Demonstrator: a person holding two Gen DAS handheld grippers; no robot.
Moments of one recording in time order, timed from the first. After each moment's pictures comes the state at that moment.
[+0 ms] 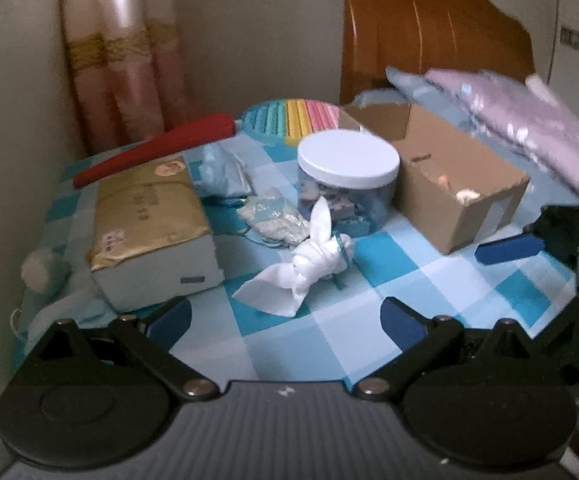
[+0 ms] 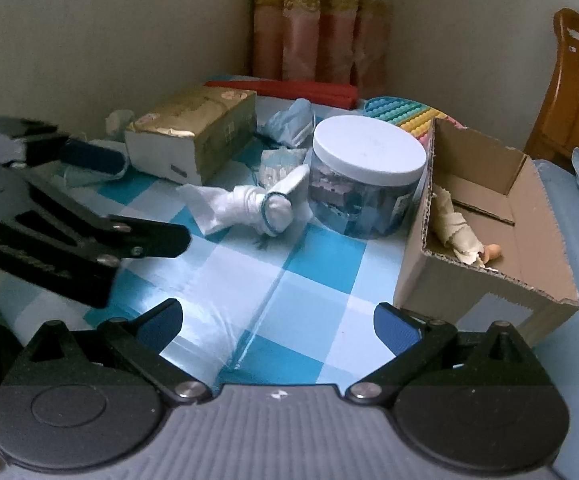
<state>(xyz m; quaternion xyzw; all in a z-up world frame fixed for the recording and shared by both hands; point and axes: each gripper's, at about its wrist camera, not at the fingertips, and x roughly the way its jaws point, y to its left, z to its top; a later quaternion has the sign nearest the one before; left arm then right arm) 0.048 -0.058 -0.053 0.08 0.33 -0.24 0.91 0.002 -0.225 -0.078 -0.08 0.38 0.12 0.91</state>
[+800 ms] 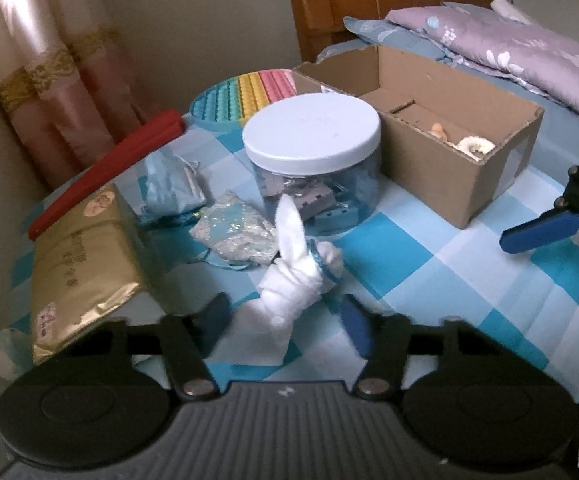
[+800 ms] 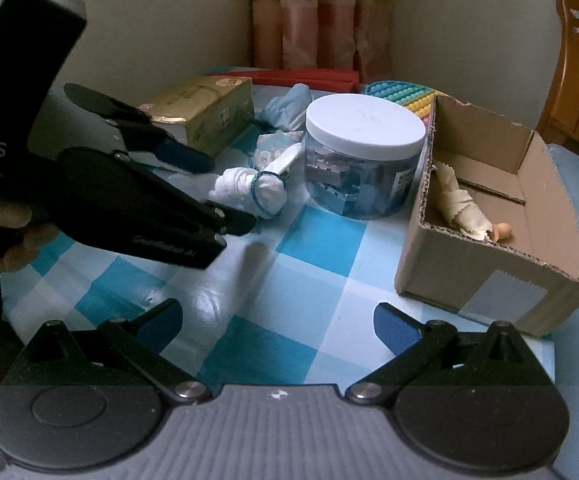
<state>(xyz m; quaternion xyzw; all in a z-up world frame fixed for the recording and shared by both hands) 0.090 -0.117 -0.077 0.21 0.35 -0.26 0.87 0.005 -0.239 -0.090 -0.06 0.39 0.14 0.91</state>
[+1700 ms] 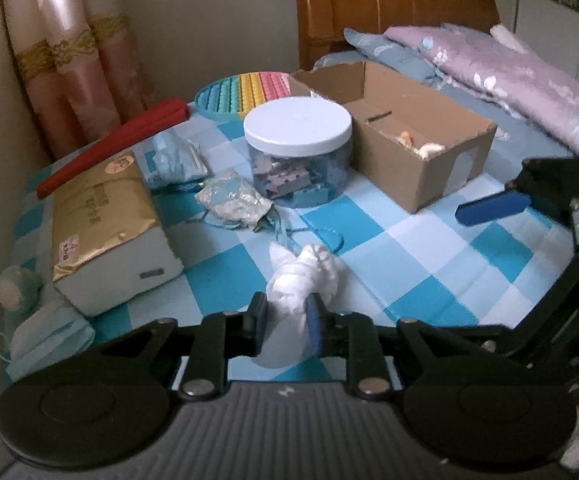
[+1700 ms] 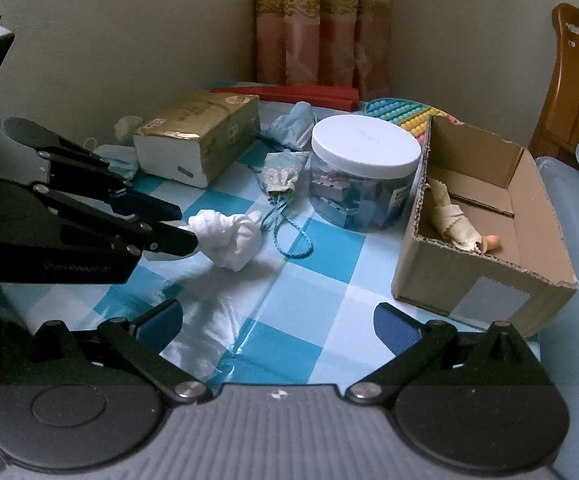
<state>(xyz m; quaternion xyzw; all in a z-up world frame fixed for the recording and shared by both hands) 0.047 -0.084 -0.056 0.15 0.37 -0.28 0.87 -0.012 -0.234 -0.076 -0.06 0.37 0.13 0.92</state>
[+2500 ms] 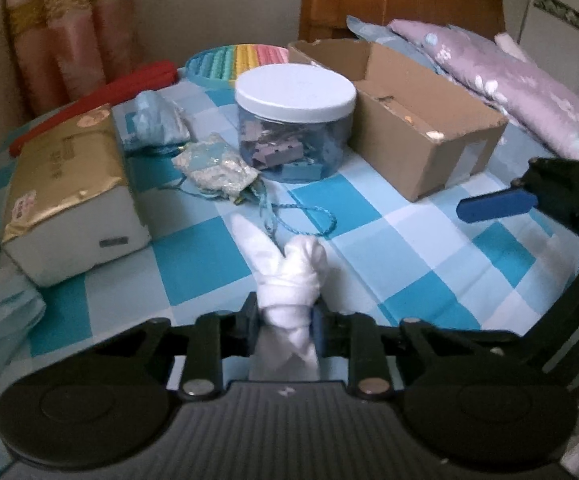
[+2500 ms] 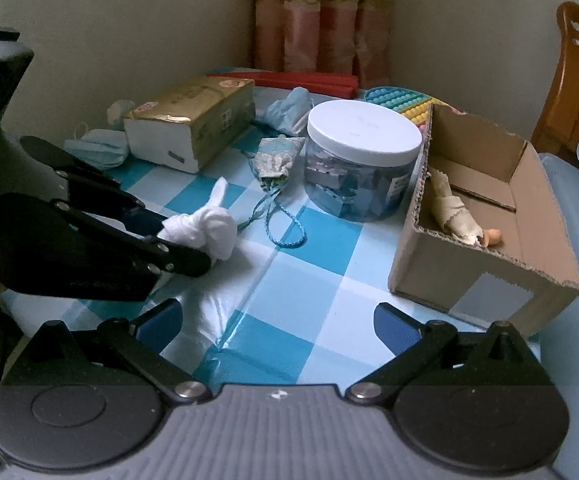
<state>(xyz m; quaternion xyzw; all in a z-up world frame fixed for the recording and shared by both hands) 0.063 -0.090 -0.085 0.12 0.40 -0.29 0.86 -0.003 -0.233 -0.083 -0.08 0.38 0.13 0.91</state>
